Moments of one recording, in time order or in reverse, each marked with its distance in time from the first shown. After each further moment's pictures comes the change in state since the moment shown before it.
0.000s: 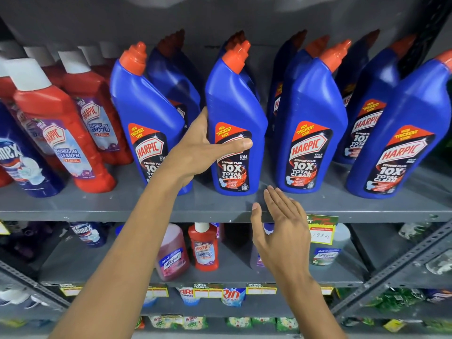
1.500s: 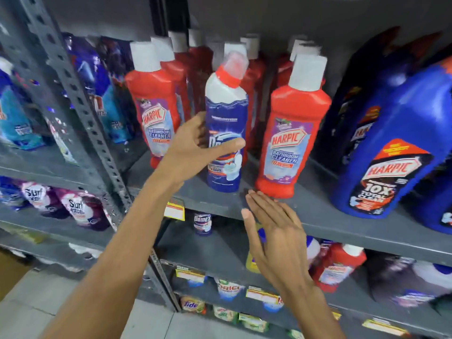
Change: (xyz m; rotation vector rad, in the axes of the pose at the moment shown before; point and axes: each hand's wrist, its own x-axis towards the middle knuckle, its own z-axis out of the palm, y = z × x) left_hand -0.089 -0.093 -0.367 0.071 0.347 -0.038; right_hand -0.054 -0.321 0.157 0.249 -0.208 -0.337
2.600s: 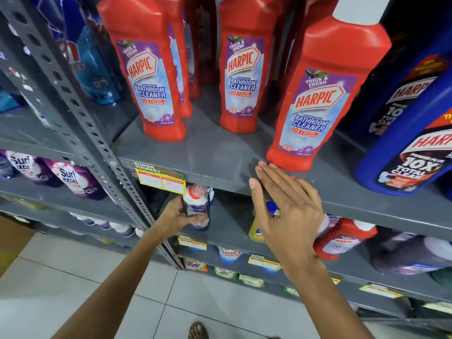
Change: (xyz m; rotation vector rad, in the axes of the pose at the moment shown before) left_hand -0.089 -0.283 -0.024 0.161 -0.221 -0.429; right_hand 0.002 -0.002 0.019 -0.063 0.236 -0.015
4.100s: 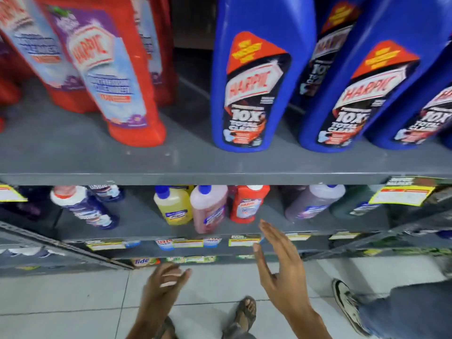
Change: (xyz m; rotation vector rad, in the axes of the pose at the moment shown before) left_hand -0.140 -0.002 0.245 -0.017 0.064 -0.349; right_hand -0.197 0.169 -0.154 0.125 -0.352 0.532
